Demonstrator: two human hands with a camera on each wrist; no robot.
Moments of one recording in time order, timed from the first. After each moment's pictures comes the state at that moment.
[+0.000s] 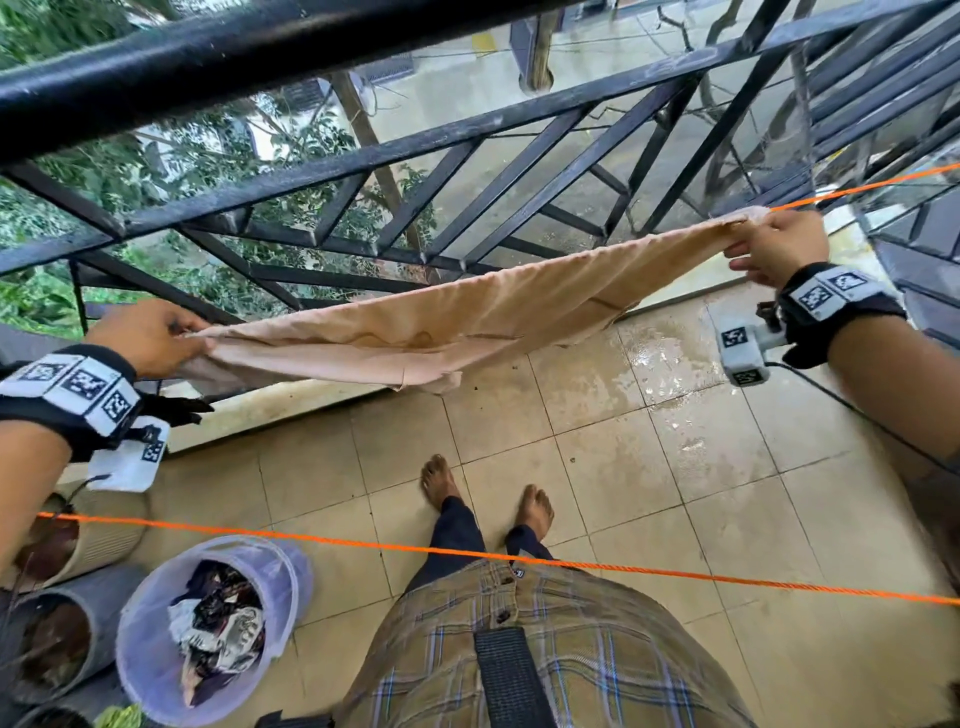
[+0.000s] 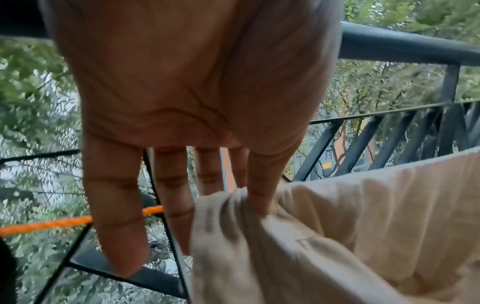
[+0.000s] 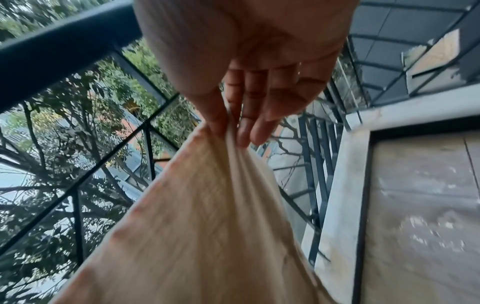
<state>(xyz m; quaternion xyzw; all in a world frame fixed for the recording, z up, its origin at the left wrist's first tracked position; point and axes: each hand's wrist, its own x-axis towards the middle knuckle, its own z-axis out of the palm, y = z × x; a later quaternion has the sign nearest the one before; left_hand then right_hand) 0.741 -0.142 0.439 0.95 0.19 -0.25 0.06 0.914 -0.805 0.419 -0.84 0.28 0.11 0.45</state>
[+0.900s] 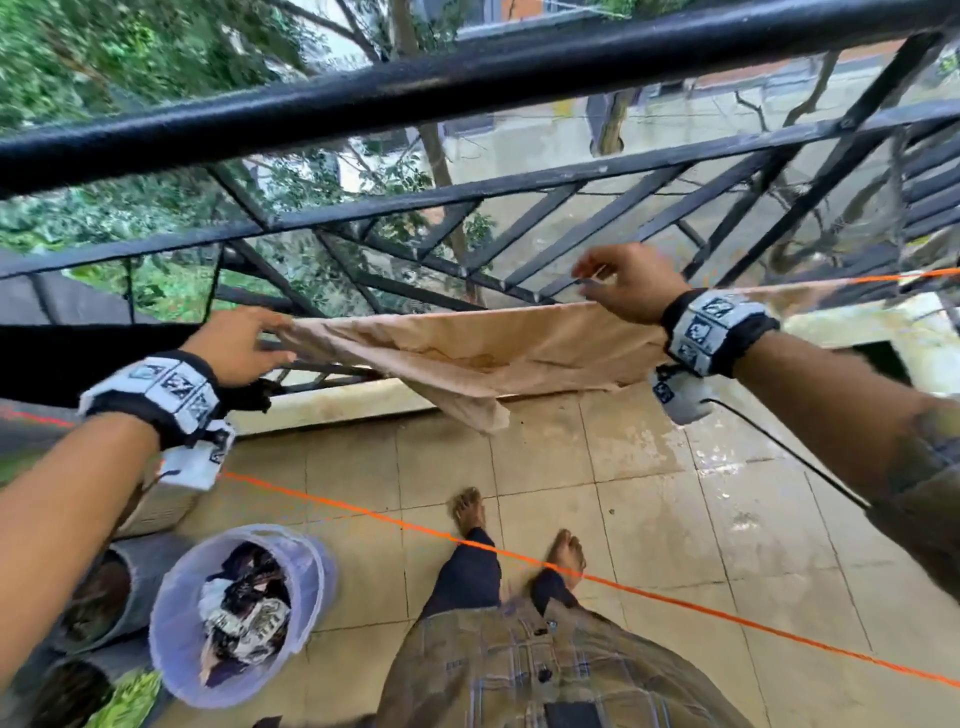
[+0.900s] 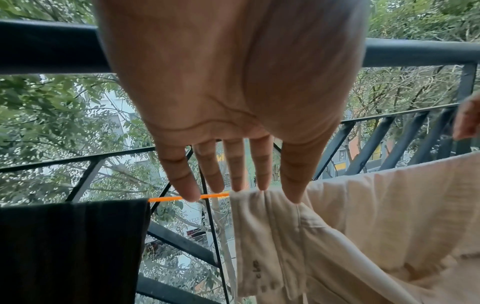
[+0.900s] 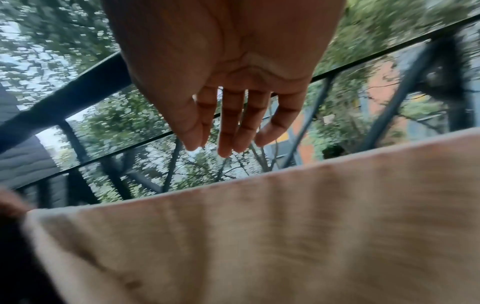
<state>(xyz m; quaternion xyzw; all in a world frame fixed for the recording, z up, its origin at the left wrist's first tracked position) 0.688 -0.151 0.480 0.96 0.15 -0.25 0.07 0.876 -0.588 0.467 -0.92 -0.26 0.17 0.23</state>
